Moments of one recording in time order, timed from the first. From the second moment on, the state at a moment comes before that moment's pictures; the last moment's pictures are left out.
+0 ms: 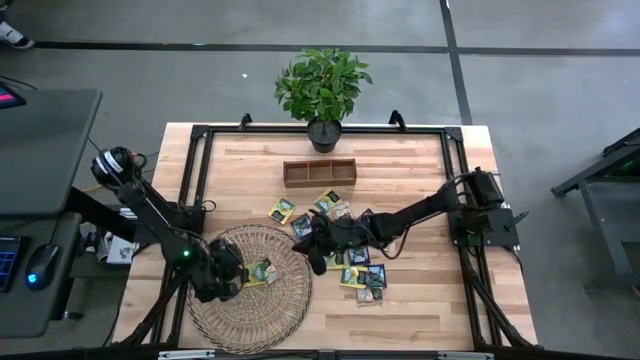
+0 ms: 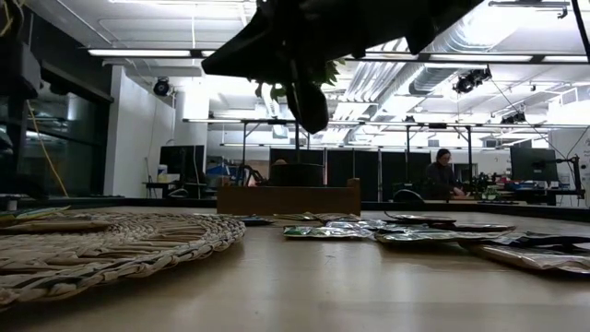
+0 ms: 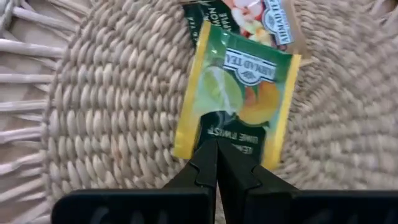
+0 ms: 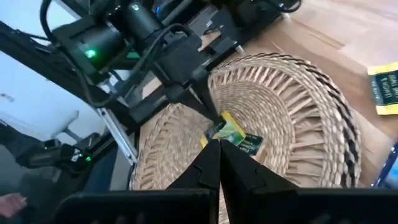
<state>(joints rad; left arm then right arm) -0.92 1.31 0.52 -0.42 -0.40 -1.28 0.22 1.91 1.13 0.48 0.10 0.79</state>
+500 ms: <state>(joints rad) -0.92 1.39 0.53 -0.41 -0.43 -1.26 0.20 2.03 1.34 0.36 0.09 0.86</state>
